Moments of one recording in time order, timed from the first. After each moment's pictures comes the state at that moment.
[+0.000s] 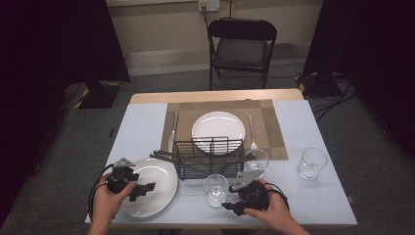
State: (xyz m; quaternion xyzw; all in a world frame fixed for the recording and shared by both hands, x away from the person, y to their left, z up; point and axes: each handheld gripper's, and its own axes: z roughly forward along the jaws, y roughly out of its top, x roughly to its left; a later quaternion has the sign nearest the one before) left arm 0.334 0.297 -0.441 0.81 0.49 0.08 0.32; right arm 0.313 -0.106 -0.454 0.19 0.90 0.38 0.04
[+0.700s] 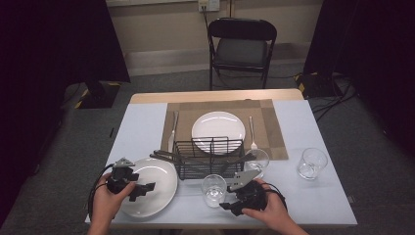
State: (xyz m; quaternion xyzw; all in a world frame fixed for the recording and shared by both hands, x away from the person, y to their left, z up) left arm 0.333 0.297 -0.441 0.80 0.49 0.08 0.32; right arm 0.313 -0.100 -0.454 0.19 0.90 0.38 0.04
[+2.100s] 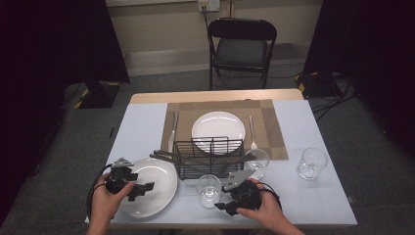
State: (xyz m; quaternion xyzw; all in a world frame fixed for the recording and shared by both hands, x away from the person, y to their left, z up) left arm 0.333 0.300 -0.441 0.80 0.49 0.08 0.33; right arm 0.315 -0.086 -0.454 0.18 0.91 0.38 0.03
